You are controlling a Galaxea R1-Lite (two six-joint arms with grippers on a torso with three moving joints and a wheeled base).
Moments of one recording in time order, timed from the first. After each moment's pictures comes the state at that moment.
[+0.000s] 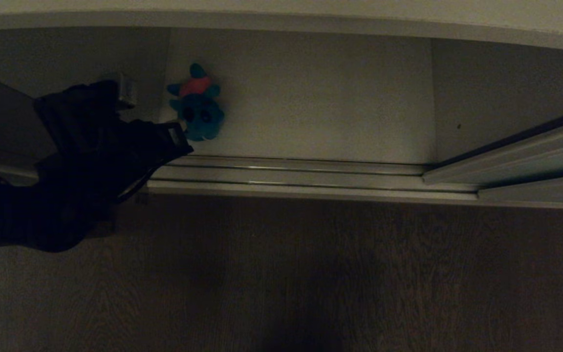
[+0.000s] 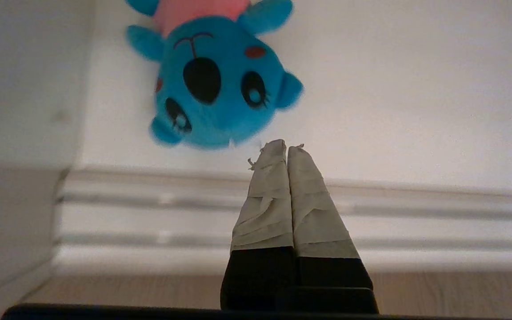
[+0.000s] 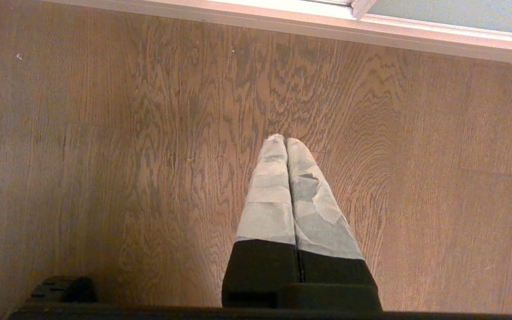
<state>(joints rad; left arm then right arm) -0.21 1.74 -0.97 -0.90 0.02 -0.12 0.00 0.00 0.00 0.00 0.01 -0.01</state>
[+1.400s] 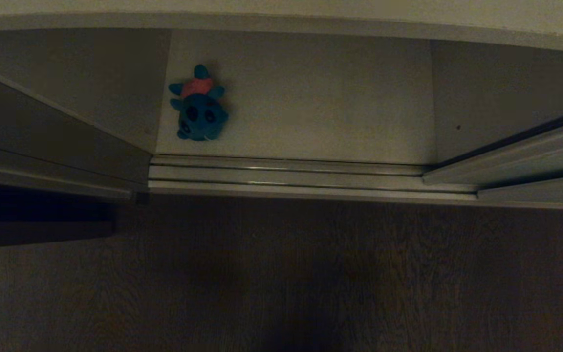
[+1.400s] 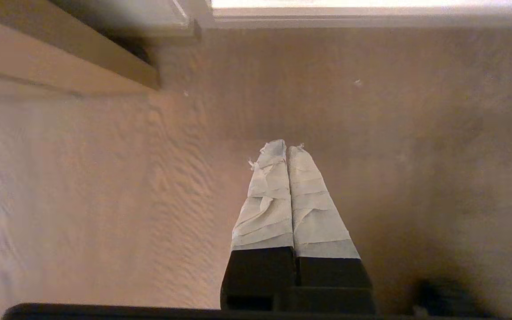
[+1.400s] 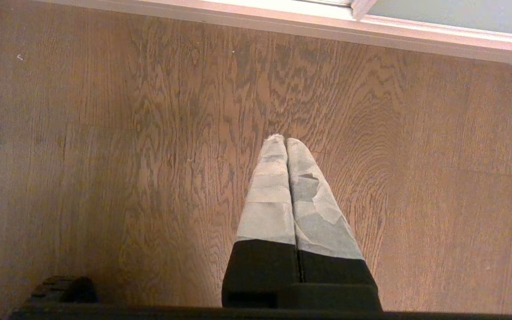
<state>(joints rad) 0.00 0.10 -0.24 0.18 -0.07 0.06 0.00 0.00 0.00 0.00 0.01 -0.01</state>
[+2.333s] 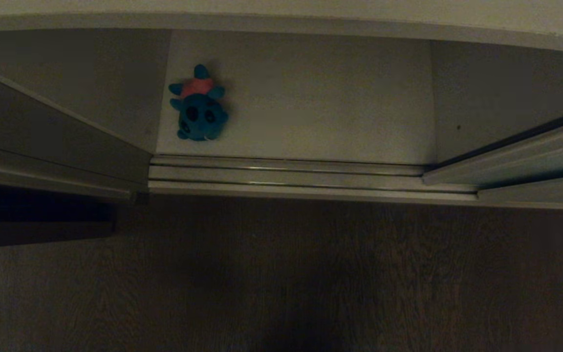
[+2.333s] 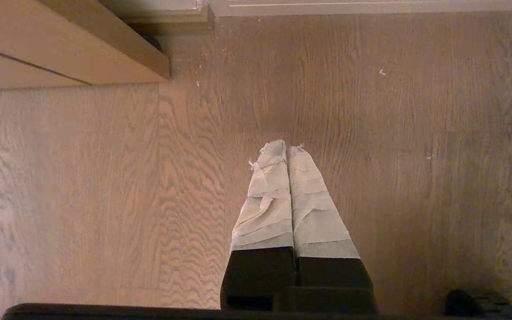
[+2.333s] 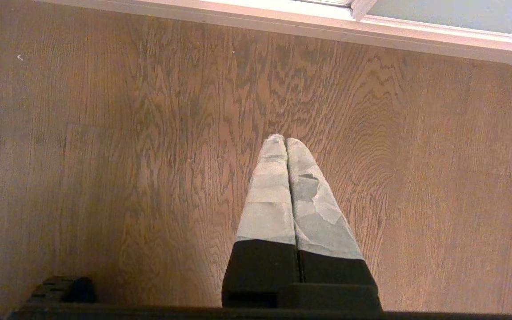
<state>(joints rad) 0.01 0.00 0.00 0.00 -0.03 0.08 0.00 0.00 0.00 0.00 0.01 -0.01</state>
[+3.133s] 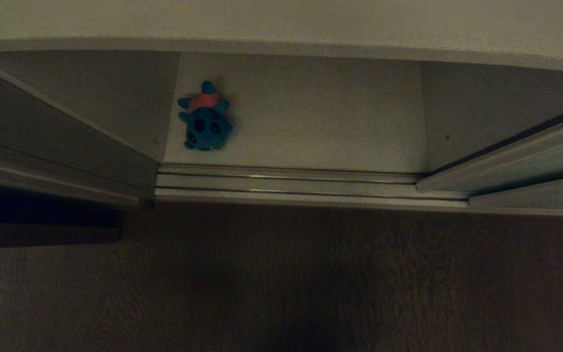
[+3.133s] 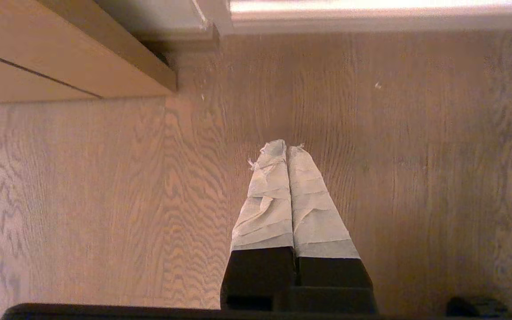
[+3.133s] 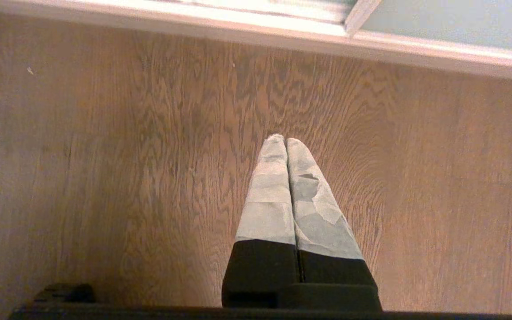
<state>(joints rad) 0.01 0.00 0.00 0.00 -0.03 0.09 0.00 0.00 0.00 0.00 0.01 -0.01</state>
